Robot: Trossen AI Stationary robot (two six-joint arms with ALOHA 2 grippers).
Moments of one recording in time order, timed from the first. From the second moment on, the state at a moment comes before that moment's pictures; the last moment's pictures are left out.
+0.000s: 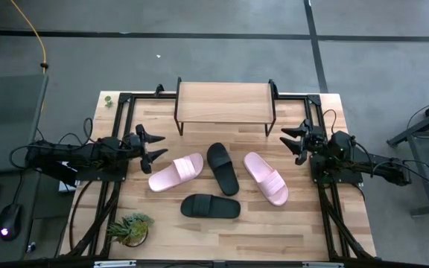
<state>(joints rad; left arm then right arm) 0.08 0.14 0.01 0.09 -0.30 -0.06 -0.22 0.01 0.06 0.10 0.07 0.18</state>
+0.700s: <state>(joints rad) 0.08 0.14 0.12 0.04 -0.25 -0.14 -0.22 0.01 0.06 0.21 0.06 0.23</state>
